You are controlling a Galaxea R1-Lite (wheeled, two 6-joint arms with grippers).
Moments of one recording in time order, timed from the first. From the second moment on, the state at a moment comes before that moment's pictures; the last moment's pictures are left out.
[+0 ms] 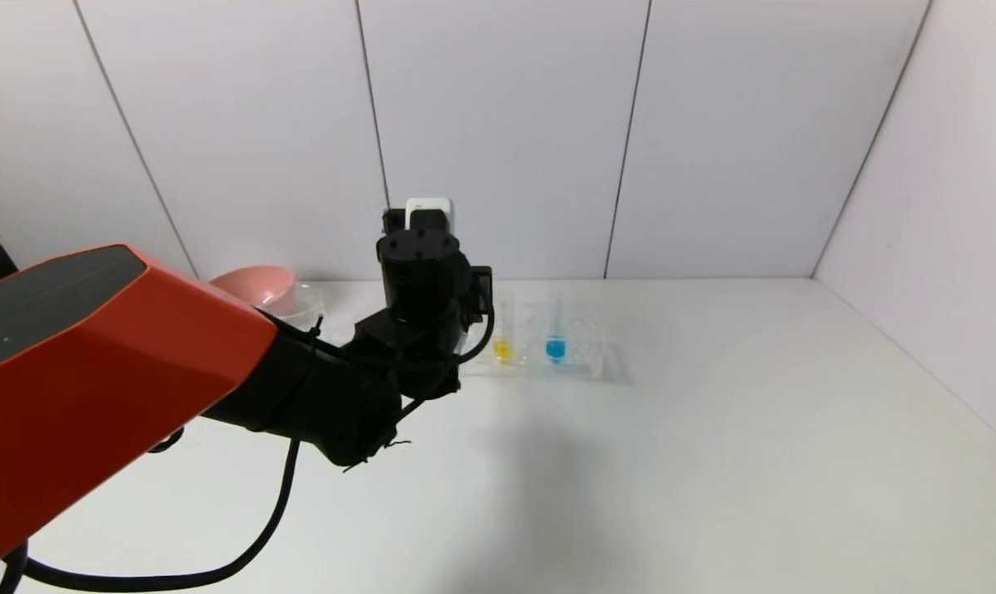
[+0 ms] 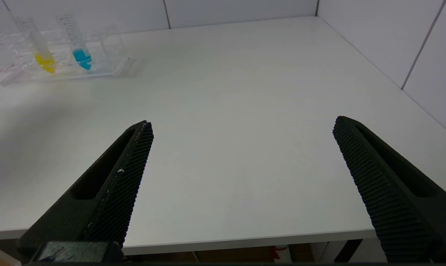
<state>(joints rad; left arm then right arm) -0.68 2.08 -1.14 -0.98 0.64 -0.05 0.00 0.00 0.00 0.00 -0.04 0.09</state>
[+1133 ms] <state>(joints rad) 0.13 1.67 -0.83 -0.69 -0.52 0.03 0.00 0.00 0.00 0.00 -0.04 0.09</state>
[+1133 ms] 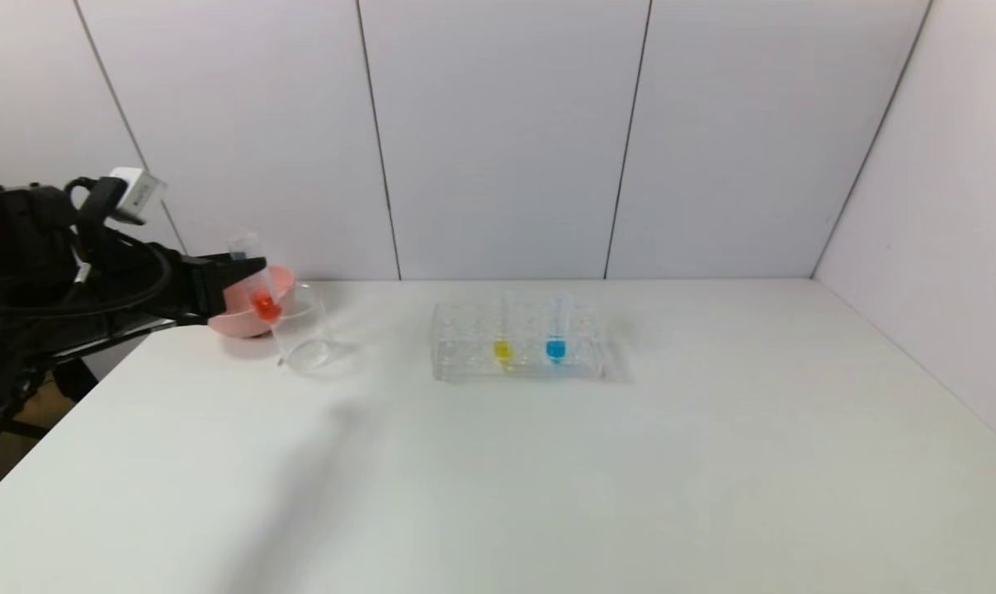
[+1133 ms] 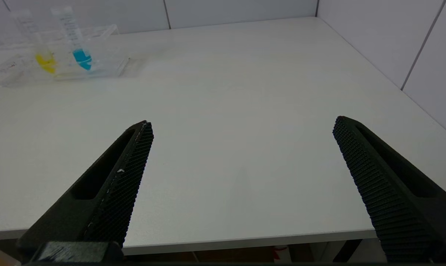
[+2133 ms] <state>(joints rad) 0.35 1.86 -1.25 -0.22 -0.89 0.35 0.00 0.00 0.00 0.00 -0.04 0.09</state>
